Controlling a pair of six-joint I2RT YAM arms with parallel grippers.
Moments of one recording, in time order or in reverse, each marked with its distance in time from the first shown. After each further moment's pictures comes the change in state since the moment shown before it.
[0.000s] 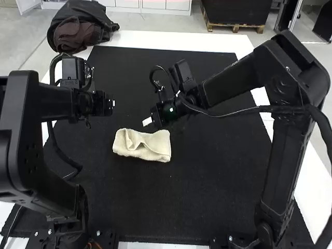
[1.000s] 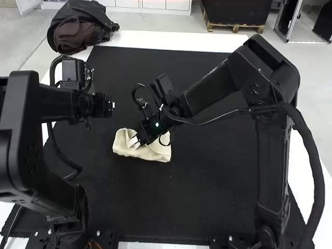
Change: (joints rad) left arm 0.008 0.000 -0.011 0.003 0.000 -0.003; right arm 0.115 0.147 0.087 -0.008 0.027 -0.053
